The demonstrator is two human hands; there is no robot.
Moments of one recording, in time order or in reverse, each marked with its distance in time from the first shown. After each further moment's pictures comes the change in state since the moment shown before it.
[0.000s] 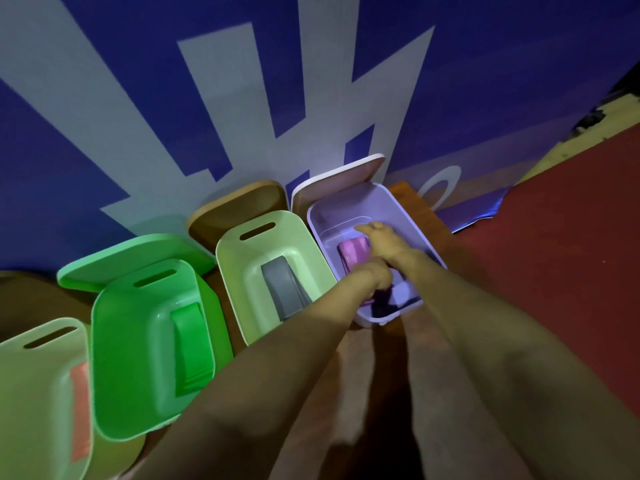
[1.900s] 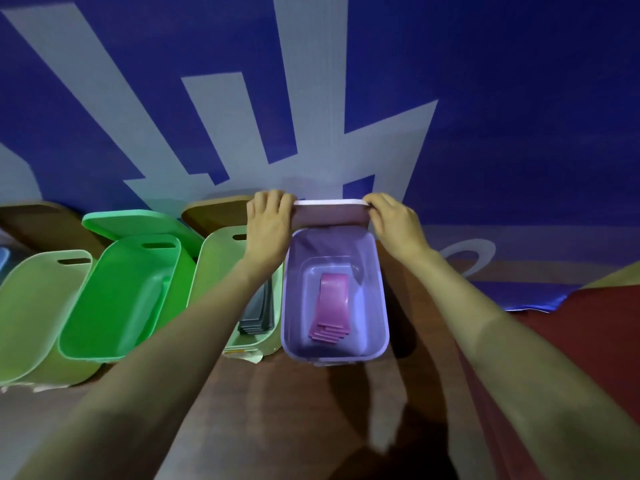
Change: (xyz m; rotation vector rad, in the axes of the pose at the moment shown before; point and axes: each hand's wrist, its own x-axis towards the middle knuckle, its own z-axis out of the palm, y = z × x) left_hand -0.054 0.014 -0.096 0.567 1.435 0.185; right_hand 0.025 0.030 -0.130 0.079 0.539 -0.665
